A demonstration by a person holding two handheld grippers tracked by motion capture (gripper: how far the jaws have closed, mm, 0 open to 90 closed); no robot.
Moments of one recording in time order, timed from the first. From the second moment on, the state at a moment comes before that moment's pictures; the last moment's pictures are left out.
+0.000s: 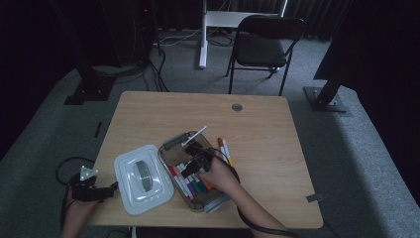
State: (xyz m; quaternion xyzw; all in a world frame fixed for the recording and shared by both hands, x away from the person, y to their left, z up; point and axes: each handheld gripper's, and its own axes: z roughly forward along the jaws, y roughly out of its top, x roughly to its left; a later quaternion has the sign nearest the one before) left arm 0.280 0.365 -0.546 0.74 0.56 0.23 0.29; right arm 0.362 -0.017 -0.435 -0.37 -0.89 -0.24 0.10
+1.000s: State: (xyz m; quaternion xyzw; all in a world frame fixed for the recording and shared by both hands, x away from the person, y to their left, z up) left arm 0.280 0.364 -0.546 0.74 0.57 0.23 0.29; right arm 0.395 -0.152 -0.409 -0.45 -0.83 -0.32 0.03
